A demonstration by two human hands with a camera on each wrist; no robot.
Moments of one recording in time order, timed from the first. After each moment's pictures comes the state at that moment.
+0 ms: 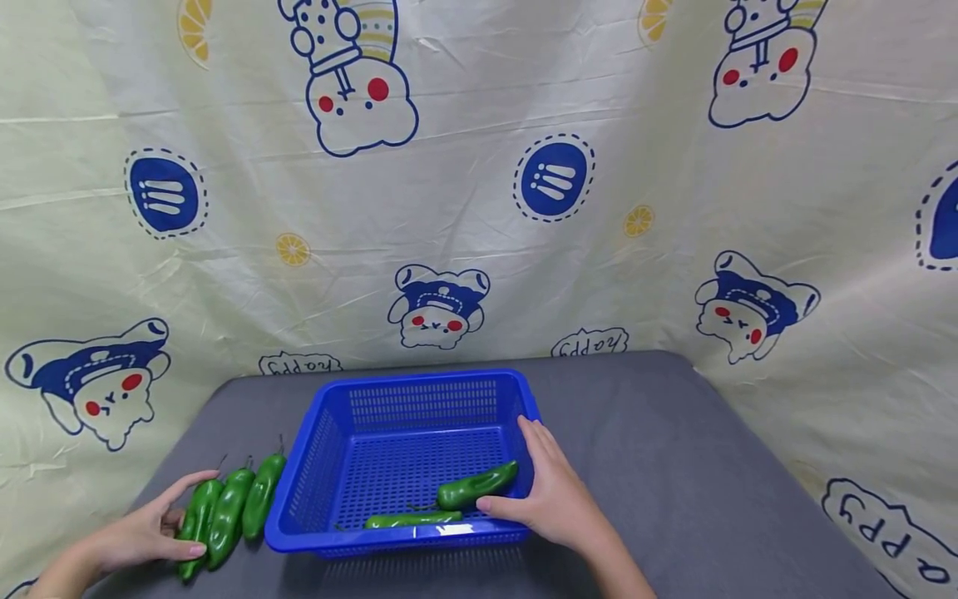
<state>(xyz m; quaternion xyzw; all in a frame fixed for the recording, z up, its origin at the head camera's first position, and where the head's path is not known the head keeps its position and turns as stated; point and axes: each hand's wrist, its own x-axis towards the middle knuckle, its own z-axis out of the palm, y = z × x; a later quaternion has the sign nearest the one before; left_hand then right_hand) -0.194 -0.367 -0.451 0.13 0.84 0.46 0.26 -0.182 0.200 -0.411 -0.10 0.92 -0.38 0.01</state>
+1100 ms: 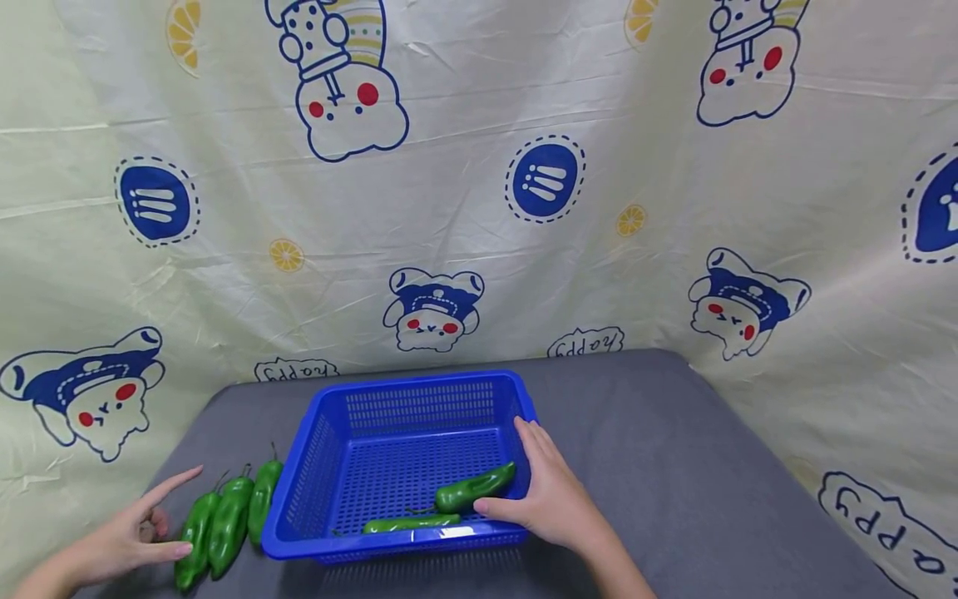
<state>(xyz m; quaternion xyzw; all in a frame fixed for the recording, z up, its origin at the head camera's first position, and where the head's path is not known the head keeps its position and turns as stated) -0.181 -0.363 -0.436 0.17 0.89 0.40 0.12 -0.178 0.199 -0.409 -0.09 0.92 -0.38 0.01</state>
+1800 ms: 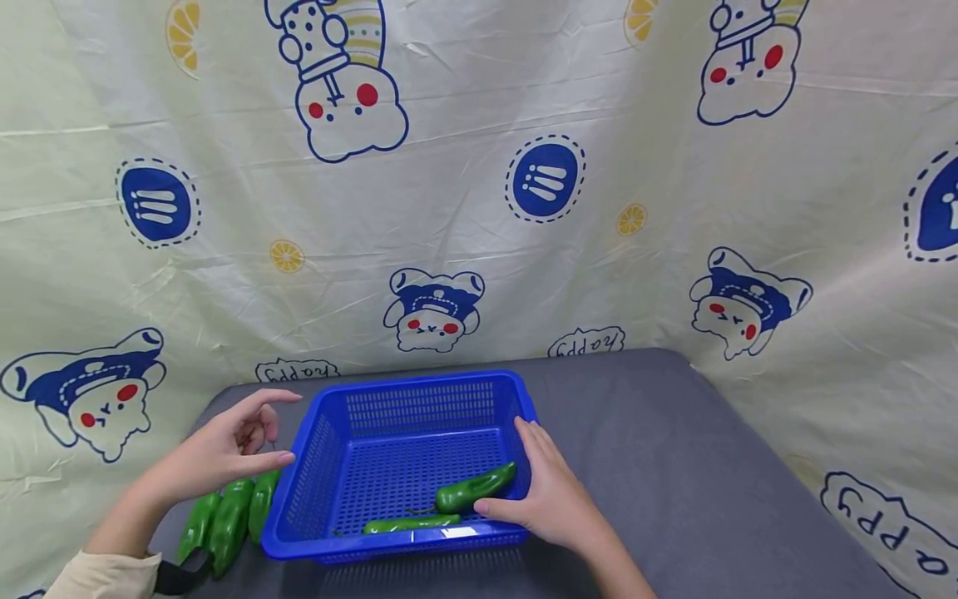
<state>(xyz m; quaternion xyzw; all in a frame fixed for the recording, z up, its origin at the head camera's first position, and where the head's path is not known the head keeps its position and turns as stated) -0.206 -0.223 -0.336 0.29 0.89 0.36 -0.05 -0.178 0.199 -0.410 -0.10 0.92 -0.38 0.01</state>
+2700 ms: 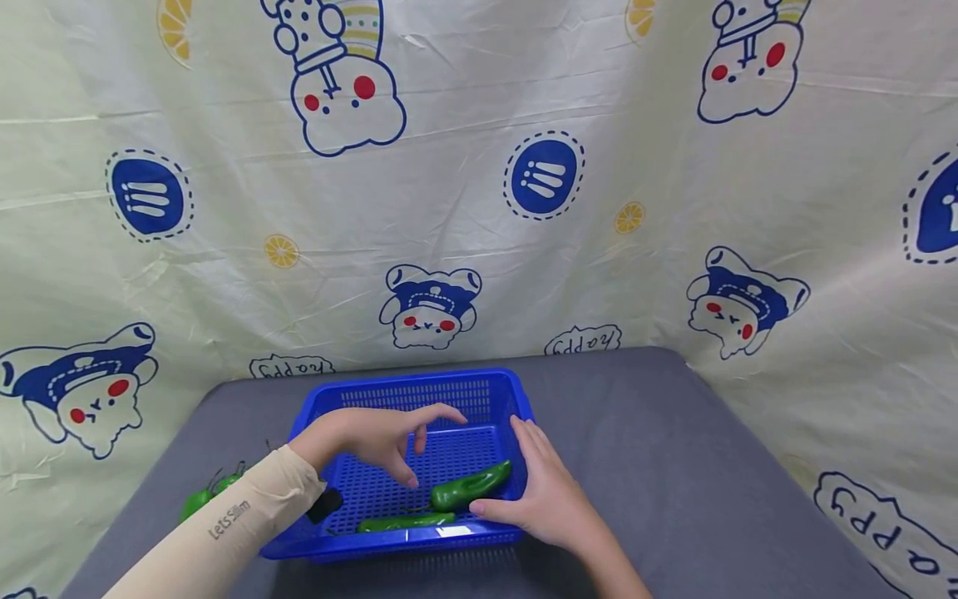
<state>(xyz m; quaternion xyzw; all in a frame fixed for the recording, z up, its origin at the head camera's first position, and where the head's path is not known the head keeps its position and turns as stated) -0.257 -0.059 -0.334 0.37 0.87 0.19 0.27 -0.178 0.200 -0.410 -0.11 0.92 -0.38 0.01</state>
